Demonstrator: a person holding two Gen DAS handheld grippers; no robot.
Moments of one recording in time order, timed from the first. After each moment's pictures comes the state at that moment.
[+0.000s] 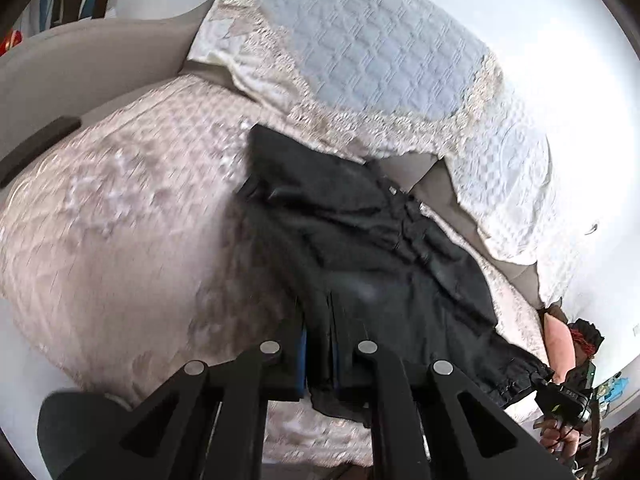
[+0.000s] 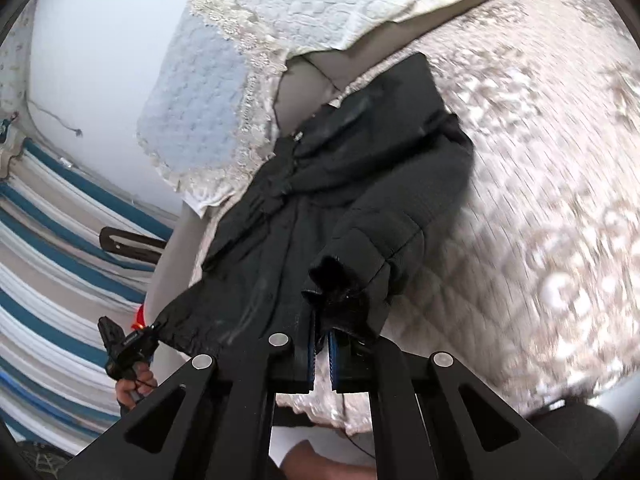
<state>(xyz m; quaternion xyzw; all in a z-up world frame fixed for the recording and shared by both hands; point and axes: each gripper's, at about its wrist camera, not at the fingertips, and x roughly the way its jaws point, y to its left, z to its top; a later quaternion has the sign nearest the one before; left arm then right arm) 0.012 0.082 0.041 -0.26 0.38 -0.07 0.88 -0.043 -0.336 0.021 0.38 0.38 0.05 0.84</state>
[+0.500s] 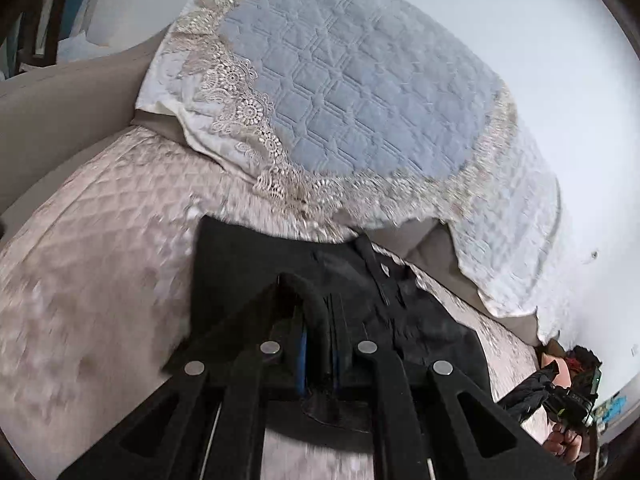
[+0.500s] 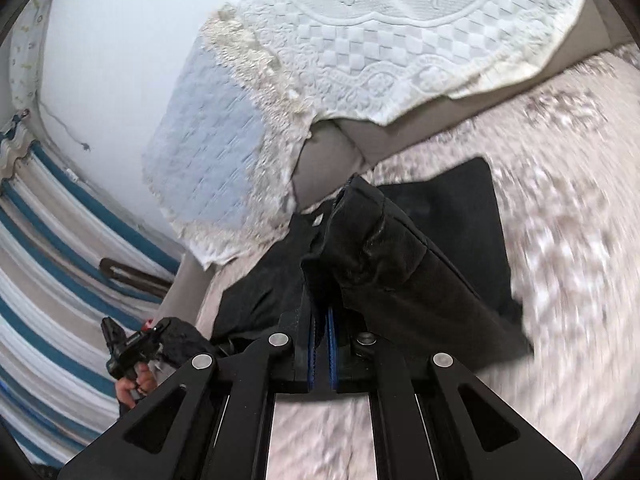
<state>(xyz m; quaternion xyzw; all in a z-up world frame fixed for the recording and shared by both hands) 0.184 0.090 0.070 -0.27 0.34 -0.07 0.90 0.121 -0.396 0.064 0.35 0.34 0.05 0.87</state>
